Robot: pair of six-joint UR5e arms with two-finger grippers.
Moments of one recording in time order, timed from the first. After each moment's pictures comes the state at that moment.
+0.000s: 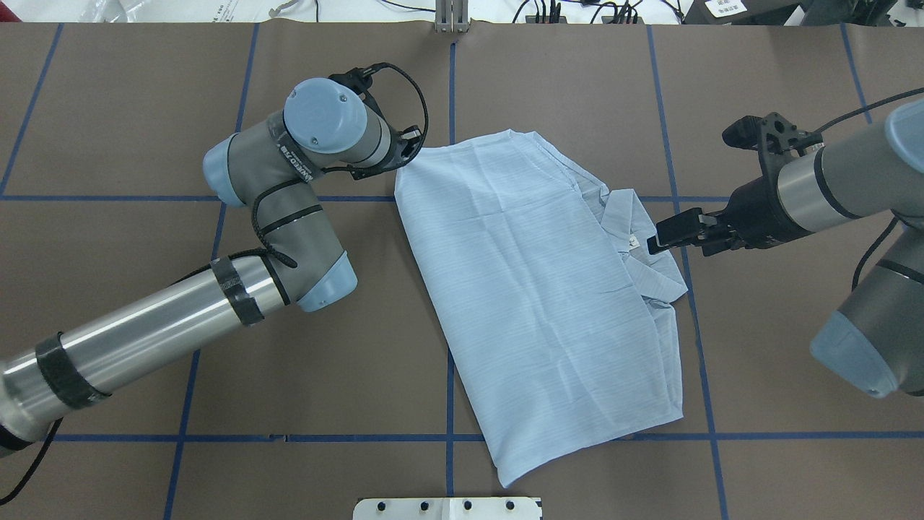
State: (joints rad) left arm -0.69 -2.43 -1.16 -2.15 -1.70 -1.60; right arm 0.84 -1.45 2.00 -1.13 2.24 1.05
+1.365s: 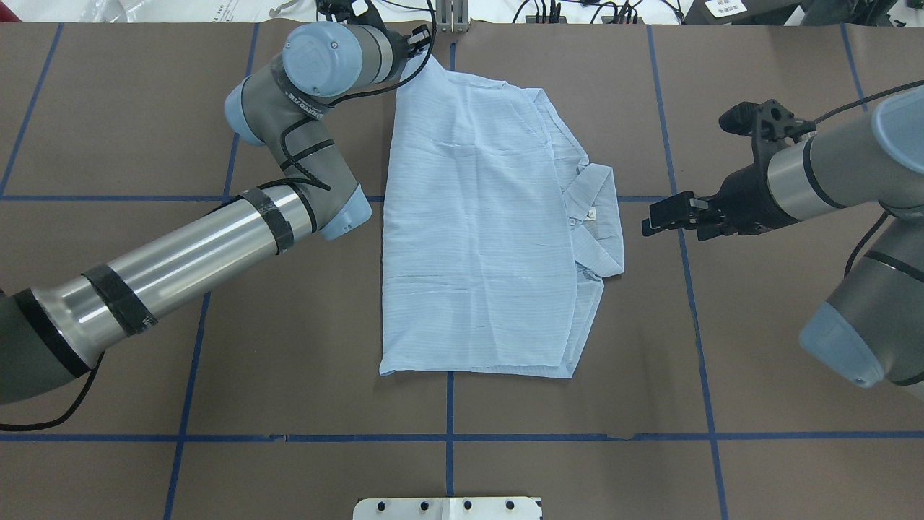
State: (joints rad) left arm -0.76 -2.60 -0.83 -2.56 -1.51 -1.48; right arm 0.84 -1.42 1.97 -1.12 2.17 1.11
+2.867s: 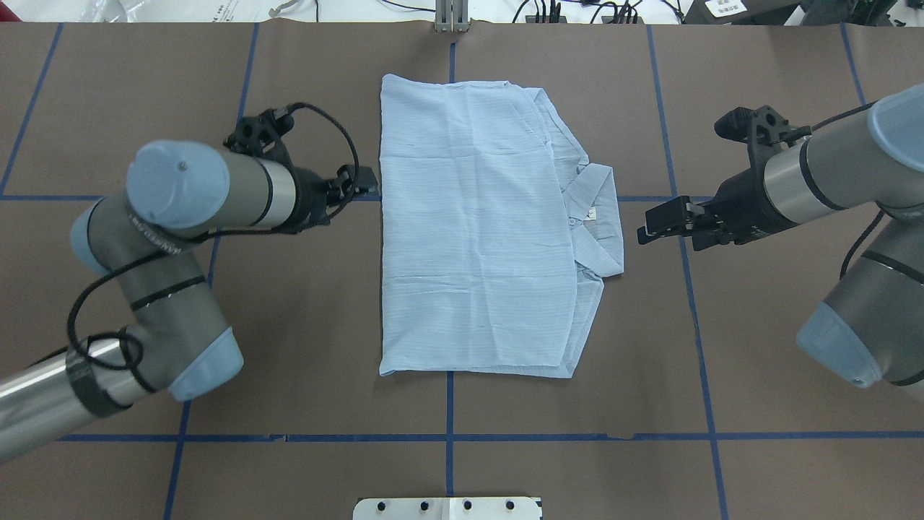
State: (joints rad) left arm -0.55 -1.98 -1.77 -2.17 -1.76 -1.74; right arm 0.84 -1.41 1.97 -1.14 2.25 1.12
